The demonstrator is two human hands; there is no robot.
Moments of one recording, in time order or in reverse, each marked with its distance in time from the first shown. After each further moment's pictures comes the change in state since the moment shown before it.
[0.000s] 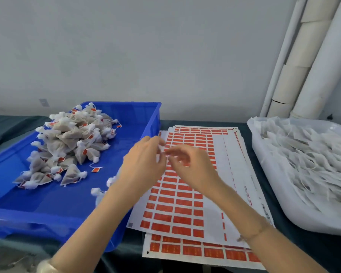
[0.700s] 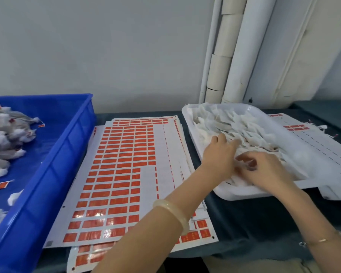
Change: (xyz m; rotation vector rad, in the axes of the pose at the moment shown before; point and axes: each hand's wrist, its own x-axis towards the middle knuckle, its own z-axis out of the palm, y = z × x) left_hand 0.011 0.245 0.177 -0.093 -0.336 0.606; right_hand -0.136 0.137 -0.226 -0.593 0.200 0.634
